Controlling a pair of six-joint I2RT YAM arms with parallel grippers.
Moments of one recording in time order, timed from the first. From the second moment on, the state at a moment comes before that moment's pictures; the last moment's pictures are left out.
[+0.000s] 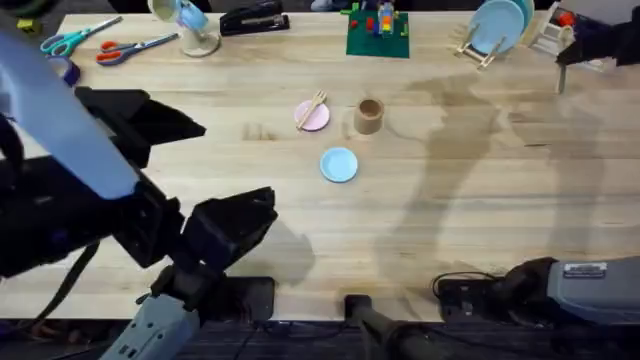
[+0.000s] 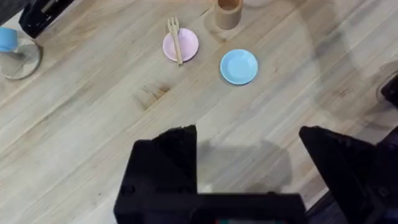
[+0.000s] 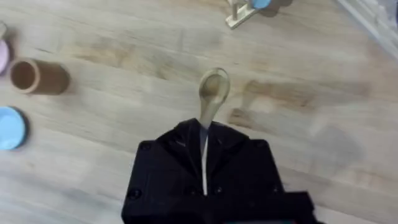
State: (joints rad) left arm -0.30 0.66 1.23 -1.35 0.24 0.32; right arm -0.50 1.62 1.51 -1.06 -0.46 -0.61
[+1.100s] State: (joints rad) left arm -0.30 0.66 1.23 -1.35 0.24 0.32; right arm -0.49 1.69 1.51 -1.16 -0.97 -1.02
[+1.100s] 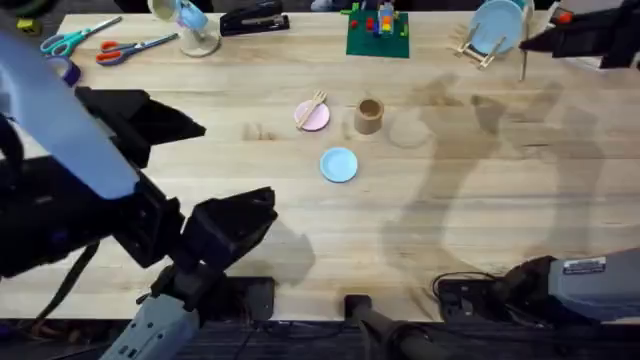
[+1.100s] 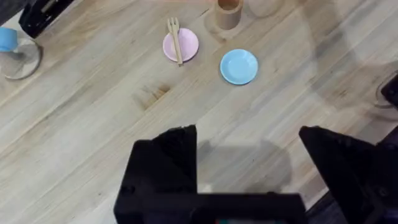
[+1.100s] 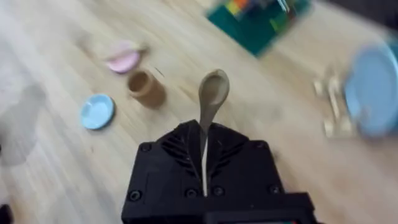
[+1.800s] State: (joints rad) left arm -0.30 0.66 1.23 -1.35 0.24 0.32; right arm -0.28 1.70 1.51 -1.21 -1.40 -1.61
